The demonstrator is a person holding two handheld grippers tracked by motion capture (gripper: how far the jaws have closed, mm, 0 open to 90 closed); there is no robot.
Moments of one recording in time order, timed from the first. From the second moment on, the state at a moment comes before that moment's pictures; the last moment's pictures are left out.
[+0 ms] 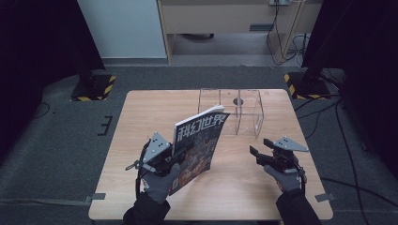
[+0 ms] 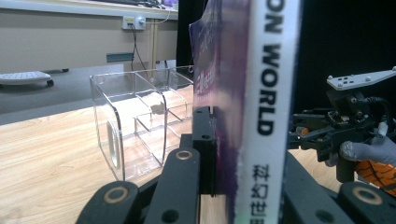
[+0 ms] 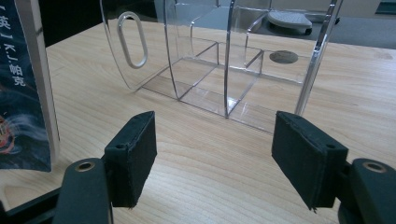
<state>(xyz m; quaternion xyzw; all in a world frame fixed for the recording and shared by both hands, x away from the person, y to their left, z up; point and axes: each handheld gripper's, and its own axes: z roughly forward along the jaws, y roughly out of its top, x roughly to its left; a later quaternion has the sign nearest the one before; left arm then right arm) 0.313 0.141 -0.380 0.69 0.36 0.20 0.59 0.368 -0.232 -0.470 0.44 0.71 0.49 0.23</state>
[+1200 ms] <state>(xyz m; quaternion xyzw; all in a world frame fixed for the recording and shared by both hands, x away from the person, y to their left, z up) 0.333 0.135 -0.360 0.66 0.37 0.22 0.62 0.369 -0.235 -0.475 0.45 0.72 0.47 0.23</state>
